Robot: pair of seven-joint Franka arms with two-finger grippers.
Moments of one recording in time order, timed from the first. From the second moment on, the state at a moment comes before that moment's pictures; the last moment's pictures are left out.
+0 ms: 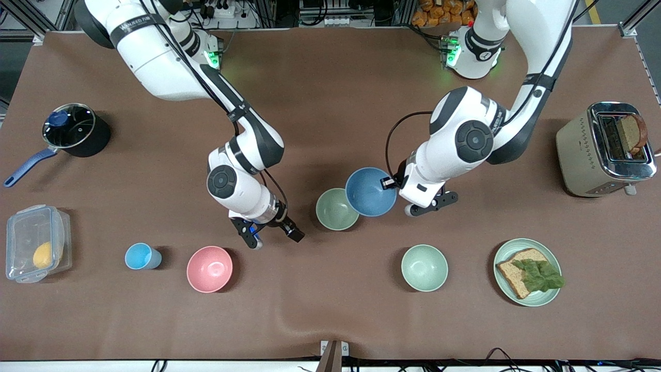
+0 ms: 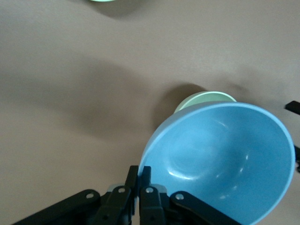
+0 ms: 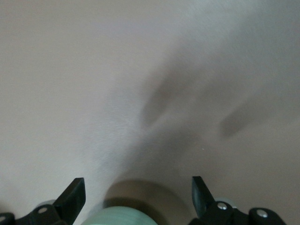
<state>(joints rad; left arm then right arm) -0.16 0.46 -0.42 -1.66 -0.11 2.10 -0.83 0.31 0.78 0.25 -1.52 0.10 2.47 1.33</state>
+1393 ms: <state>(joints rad) -0.29 0.68 -0.41 -1.65 -0.02 2.41 -1.01 0.36 0.88 0.25 -1.42 0.10 2.47 1.52</state>
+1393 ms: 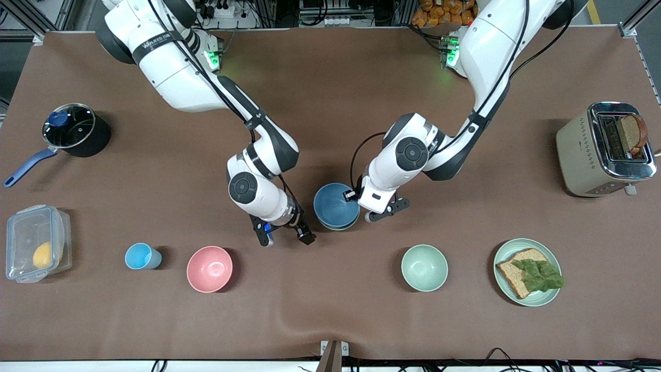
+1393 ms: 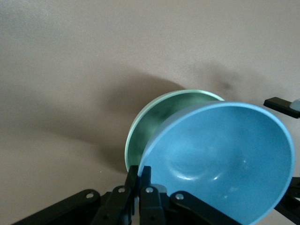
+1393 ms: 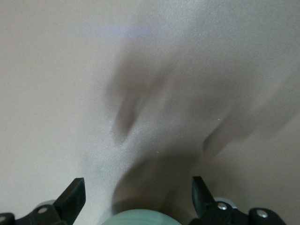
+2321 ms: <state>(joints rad) -0.31 0.72 -0.39 -1.65 0.00 2.43 -1.01 0.36 0.88 0.25 -1.42 0.10 2.47 1.52</state>
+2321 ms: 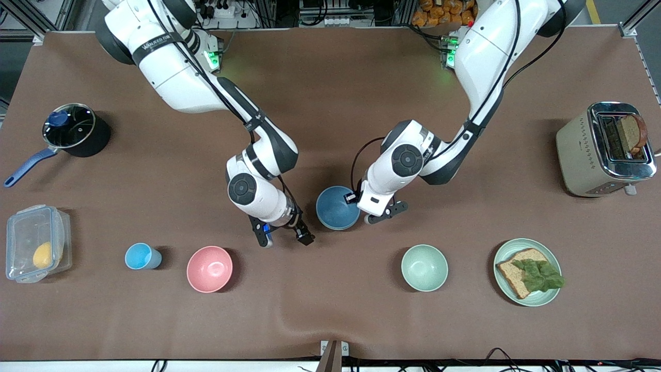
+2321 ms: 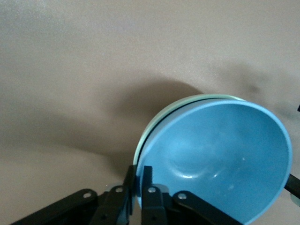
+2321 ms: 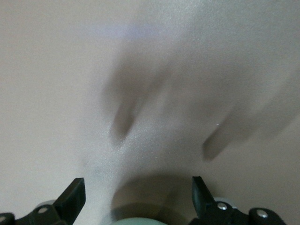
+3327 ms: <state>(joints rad) -0.27 0.59 -0.35 -1.58 0.04 2.40 -1.01 0.36 0.89 0.25 -1.42 0.11 2.47 1.52</state>
